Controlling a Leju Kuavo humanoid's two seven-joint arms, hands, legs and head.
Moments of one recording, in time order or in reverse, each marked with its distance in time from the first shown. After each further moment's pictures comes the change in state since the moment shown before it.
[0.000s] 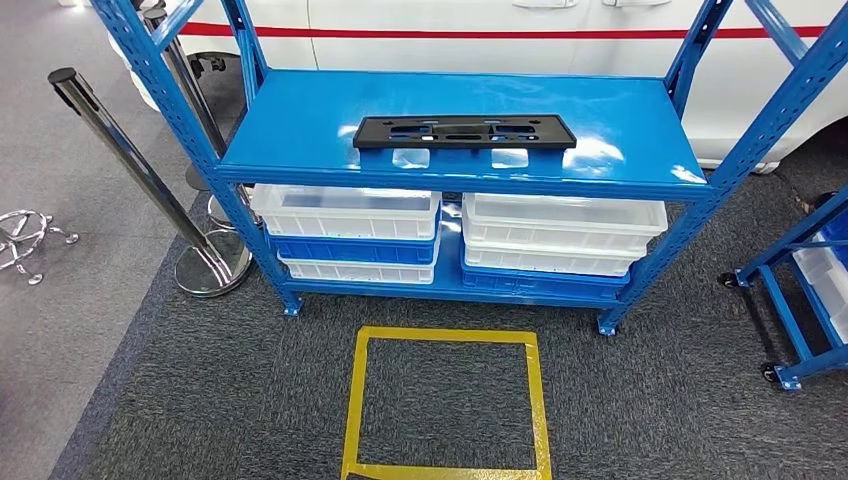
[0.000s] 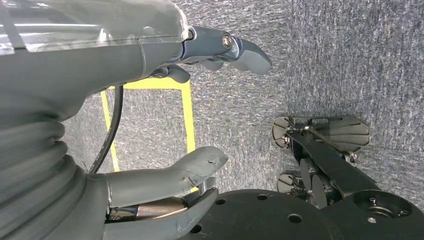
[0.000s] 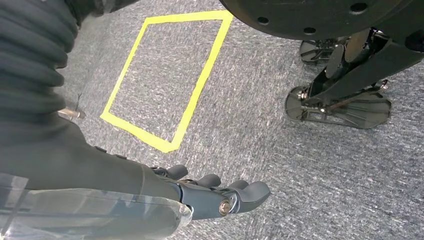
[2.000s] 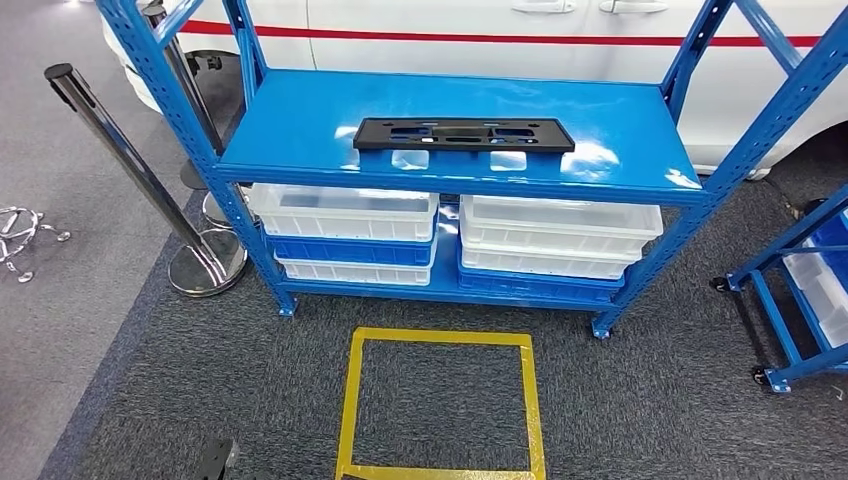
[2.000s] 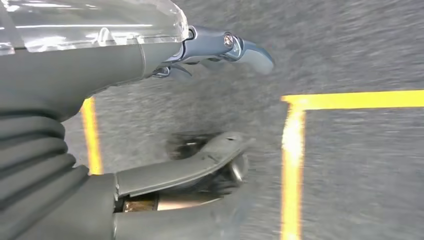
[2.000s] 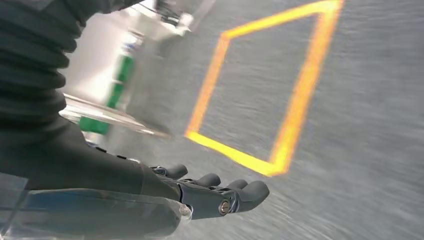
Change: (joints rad) left arm -0.119 -0.002 0.000 -0.136 0.000 0.000 -0.001; right arm 0.121 -0.007 0.000 0.140 0.000 0.000 0.003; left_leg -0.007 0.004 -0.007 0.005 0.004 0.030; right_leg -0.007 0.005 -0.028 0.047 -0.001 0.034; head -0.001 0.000
